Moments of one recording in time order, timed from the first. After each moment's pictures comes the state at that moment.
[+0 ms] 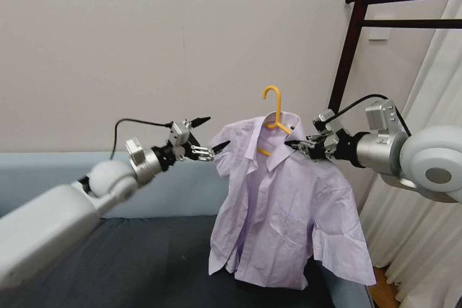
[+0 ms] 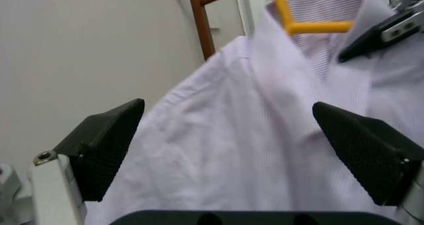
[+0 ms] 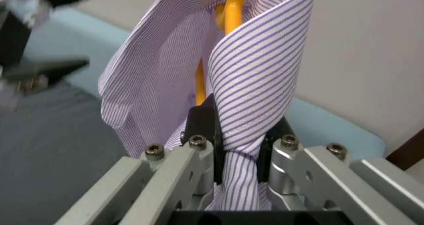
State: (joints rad) left arm 0.18 -0.71 0.47 -1.77 -0.95 -0.21 0.09; right arm 0.02 0.46 -0.23 2.09 1.56 -0.74 0.38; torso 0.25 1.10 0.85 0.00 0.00
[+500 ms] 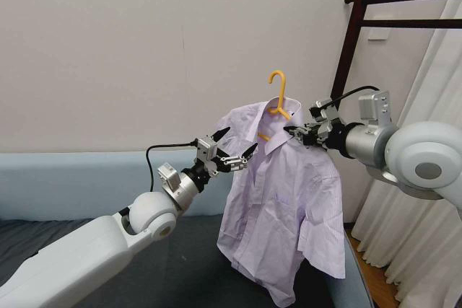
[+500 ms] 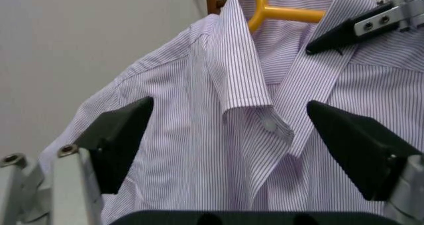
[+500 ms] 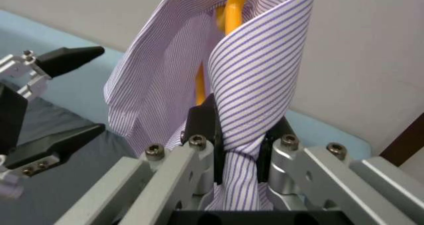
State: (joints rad) left arm 0.25 -0.81 0.48 -1.82 -0.90 -0.20 -0.11; right arm 0.01 0.51 -0.23 2.10 1.56 -0.72 0.48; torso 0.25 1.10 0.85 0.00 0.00
